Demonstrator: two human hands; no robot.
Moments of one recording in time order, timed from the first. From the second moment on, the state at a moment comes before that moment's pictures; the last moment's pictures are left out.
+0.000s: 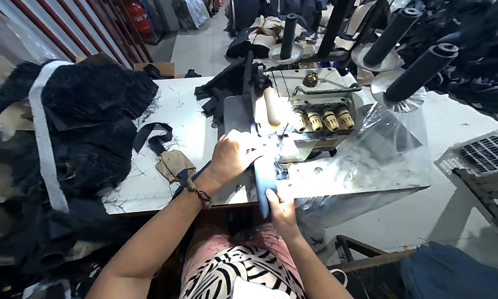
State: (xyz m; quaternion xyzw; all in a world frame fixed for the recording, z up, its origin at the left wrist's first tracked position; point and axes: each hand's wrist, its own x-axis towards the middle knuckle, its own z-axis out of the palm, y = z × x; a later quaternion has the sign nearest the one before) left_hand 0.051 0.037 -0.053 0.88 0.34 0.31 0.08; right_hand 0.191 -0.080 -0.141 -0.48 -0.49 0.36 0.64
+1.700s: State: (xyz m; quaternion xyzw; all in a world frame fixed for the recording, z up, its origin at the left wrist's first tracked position) left_hand 0.034 -0.017 -0.099 0.88 0.39 0.25 0.10; right_hand 0.227 -0.024 -0.114 -0.34 -0.11 0.62 0.70
